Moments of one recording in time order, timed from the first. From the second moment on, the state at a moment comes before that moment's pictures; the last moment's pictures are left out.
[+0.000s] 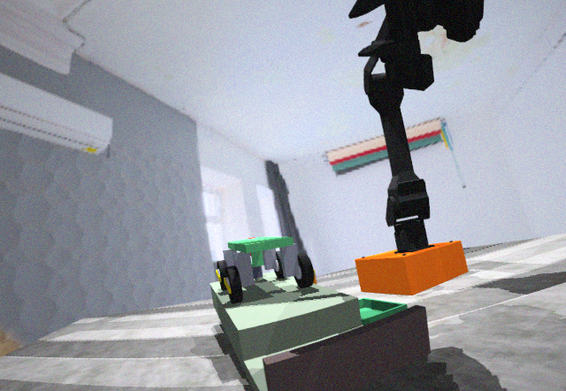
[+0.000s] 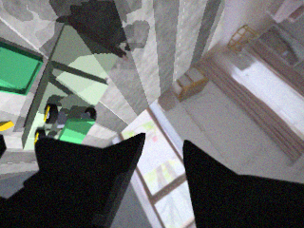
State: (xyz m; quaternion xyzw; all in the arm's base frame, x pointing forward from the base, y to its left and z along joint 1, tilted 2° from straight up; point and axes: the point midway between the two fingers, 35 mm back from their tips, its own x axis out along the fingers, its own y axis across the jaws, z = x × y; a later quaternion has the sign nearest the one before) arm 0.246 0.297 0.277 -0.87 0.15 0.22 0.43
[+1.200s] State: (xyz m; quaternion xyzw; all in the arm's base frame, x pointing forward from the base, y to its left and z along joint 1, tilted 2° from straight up) arm 0.335 0.033 0.182 -0.78 0.40 0.38 0.29
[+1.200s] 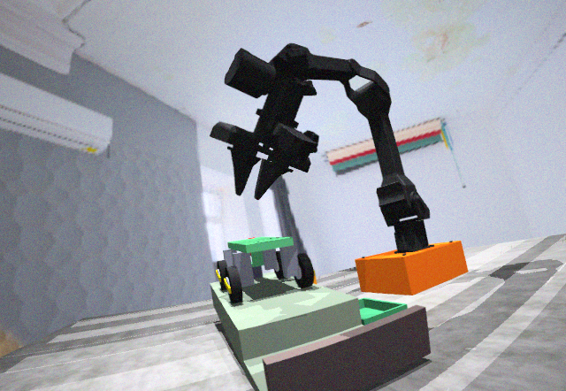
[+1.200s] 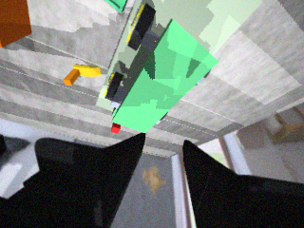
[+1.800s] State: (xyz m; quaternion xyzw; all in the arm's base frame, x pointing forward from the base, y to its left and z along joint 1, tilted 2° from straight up) arm 0.302 -0.079 0.143 -0.69 0.45 0.47 0.32
